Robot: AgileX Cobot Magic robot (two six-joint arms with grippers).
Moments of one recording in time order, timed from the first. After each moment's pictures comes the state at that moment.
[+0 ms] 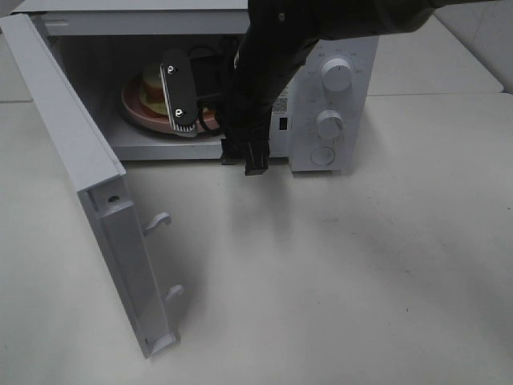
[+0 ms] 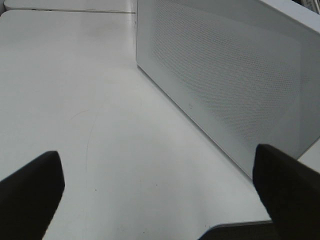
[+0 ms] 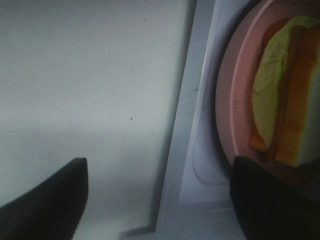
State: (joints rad) left arm 0.03 -0.01 -0.52 -0.17 1.07 0.09; right arm 0.68 2.03 -1.54 -0.12 0.52 -1.08
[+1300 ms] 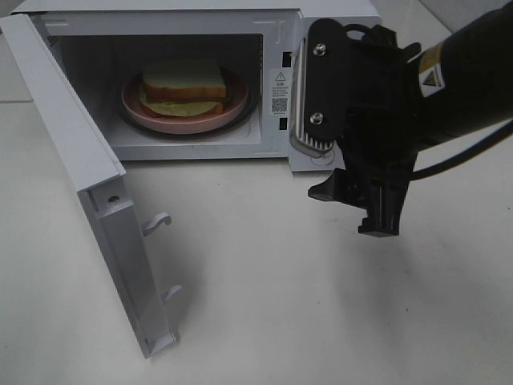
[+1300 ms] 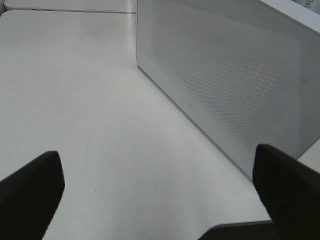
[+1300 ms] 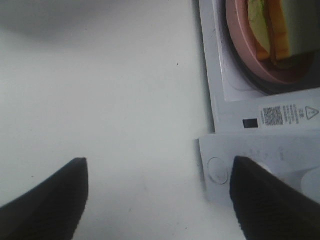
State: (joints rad) left arm 0.03 -0.01 -0.52 -0.17 1.07 0.09; right arm 0.68 1.34 -0.85 -0.12 0.40 -0.77
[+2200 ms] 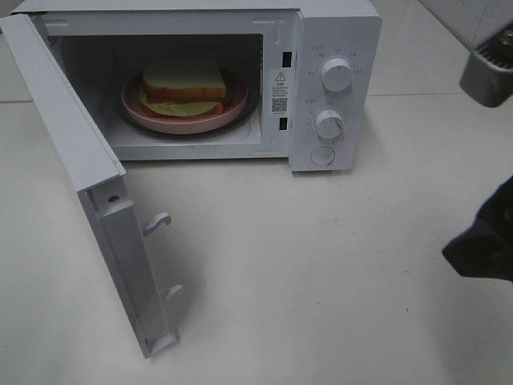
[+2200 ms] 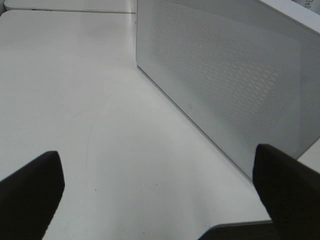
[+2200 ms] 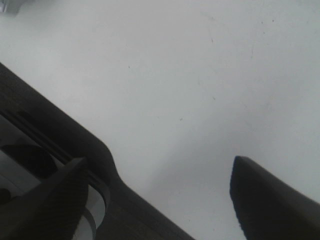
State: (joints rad) left arm 0.03 -0.01 -0.52 -0.17 1.07 0.09; right arm 0.68 0.95 -0.80 -0.11 1.01 0.03
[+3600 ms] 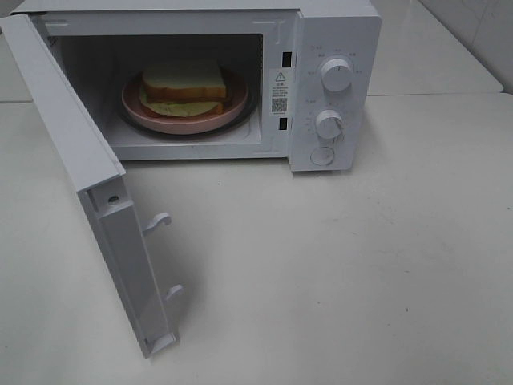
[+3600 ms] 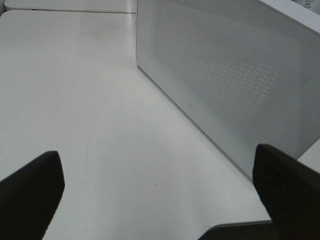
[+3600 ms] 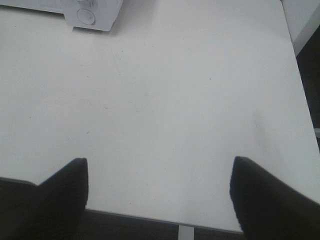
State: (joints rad) left arm 0.03 -0.01 -0.52 -0.17 1.07 0.09; right arm 0.30 0.07 -0.62 -0.20 1.20 0.11
